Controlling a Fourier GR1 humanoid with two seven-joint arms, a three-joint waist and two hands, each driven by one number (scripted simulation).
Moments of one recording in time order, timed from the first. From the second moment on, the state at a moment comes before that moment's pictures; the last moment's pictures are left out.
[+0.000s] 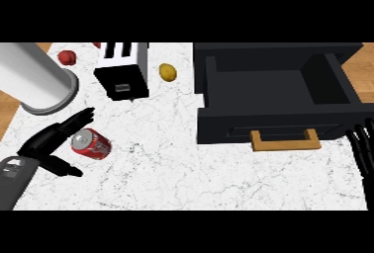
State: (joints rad) left arm -0.49 0.51 -0.04 -0.43 -0.22 -0.61 -0.80; right arm 0.25 -0.05 -0.18 -2.09 -0.05 0.17 0.04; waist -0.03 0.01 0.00
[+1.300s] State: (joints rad) left arm -0.59 0.37 -0.12 -0.30 -0.24 -0.54 -0.85; right arm 0.24 -0.06 -0.21 -2.12 -0.09 0.18 0.09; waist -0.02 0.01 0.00
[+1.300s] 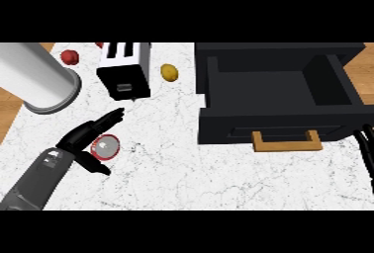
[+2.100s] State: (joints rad) left arm -0.57 0.33 -0.06 -0.37 -0.12 -0.55 -0.78; right arm 0.29 -0.05 -0.24 -2.15 -0.11 0.19 0.08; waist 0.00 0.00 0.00
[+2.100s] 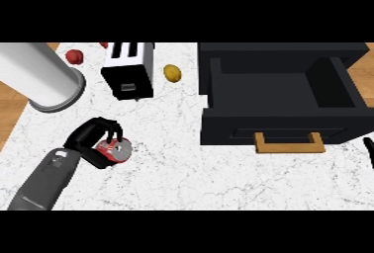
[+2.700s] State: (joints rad) left arm -0.52 0.19 0.18 -0.59 0.14 -0.10 -0.56; right arm 0.32 -0.03 -0.26 -2.19 -0.12 0.18 0.09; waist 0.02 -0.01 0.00
